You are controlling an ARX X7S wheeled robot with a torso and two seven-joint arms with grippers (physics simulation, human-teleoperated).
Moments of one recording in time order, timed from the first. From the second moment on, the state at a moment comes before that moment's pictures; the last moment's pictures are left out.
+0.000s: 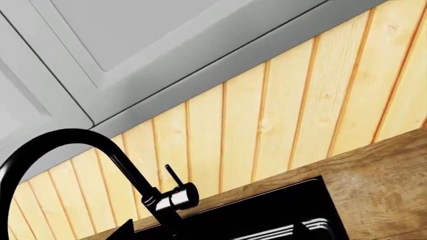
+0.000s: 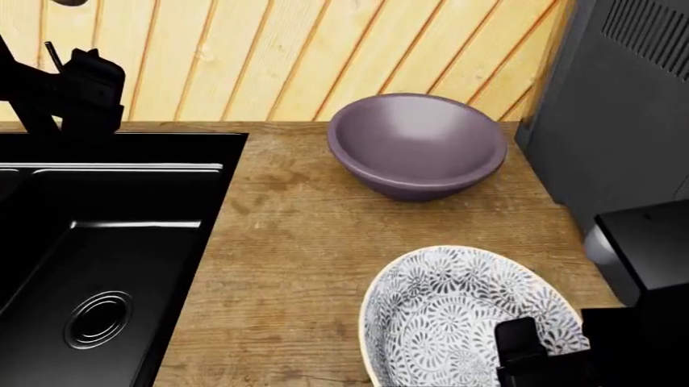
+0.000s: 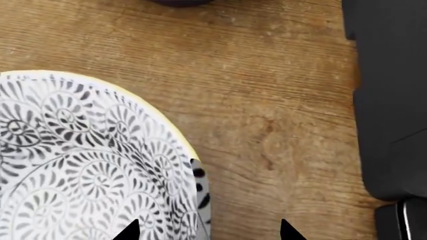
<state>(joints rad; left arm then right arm) -1.90 -0.97 0.91 0.30 -2.04 -1.29 -1.25 1.47 1.30 -1.10 -0.76 2.57 0.72 1.31</state>
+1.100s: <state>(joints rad) -1.90 -0.97 0.92 0.31 -2.03 -1.26 -1.24 1.56 1.28 -1.00 -0.79 2.52 0.74 1.22</state>
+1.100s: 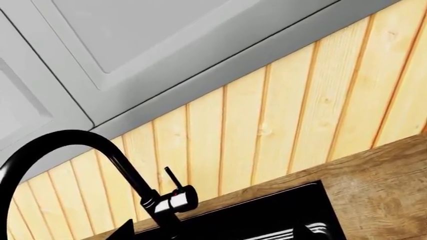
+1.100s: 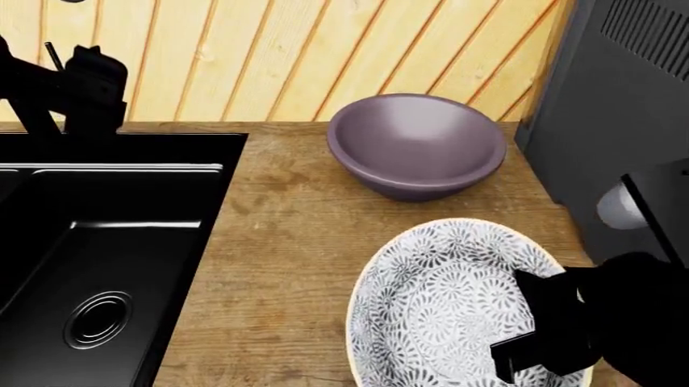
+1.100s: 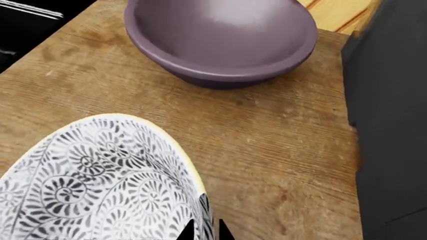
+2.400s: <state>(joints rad) -2.00 -0.42 0.95 -0.29 -1.89 -0.97 -1.07 1.60 1.30 -0.92 -0.84 2.56 0.72 1.18</state>
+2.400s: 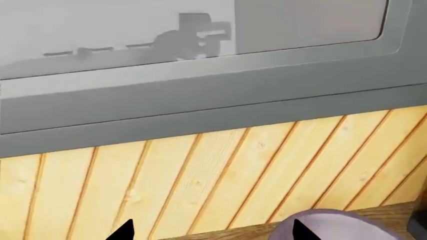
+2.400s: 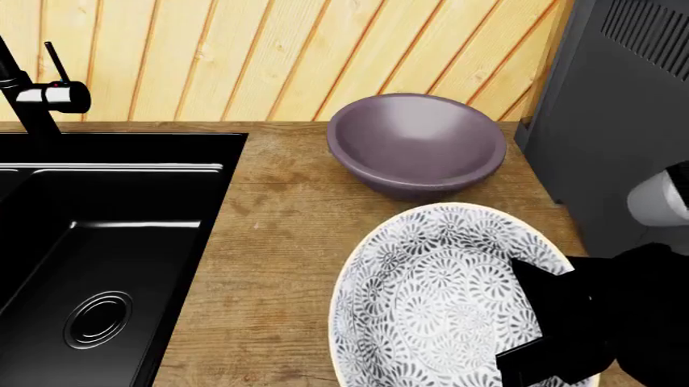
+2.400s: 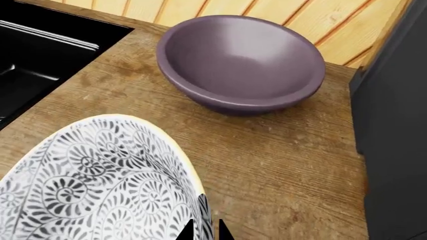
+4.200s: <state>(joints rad) -1.79 -0.12 1.00 -0.81 -2.17 -0.98 -1.05 1.52 1.50 -0.85 -0.90 2.57 0.73 1.07</state>
